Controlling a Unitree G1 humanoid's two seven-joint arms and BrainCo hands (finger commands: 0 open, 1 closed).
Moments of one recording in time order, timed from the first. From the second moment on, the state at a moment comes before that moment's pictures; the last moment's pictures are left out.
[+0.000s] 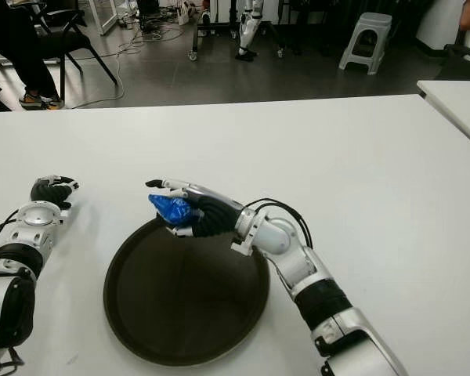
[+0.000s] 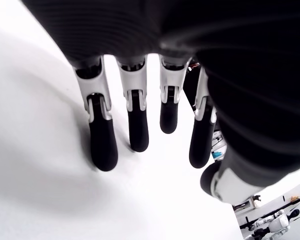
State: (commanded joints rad) left arm -0.76 0.32 0.12 1.33 0.13 -0.03 0.22; right arm -0.44 -0.12 0.38 0.43 -0.21 -0.59 0.45
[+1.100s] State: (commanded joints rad) left arm -0.75 0.32 0.14 1.33 0.12 -0.03 0.22; right arm -0.42 -0.11 0.37 0.42 -0.17 -0.53 0.46
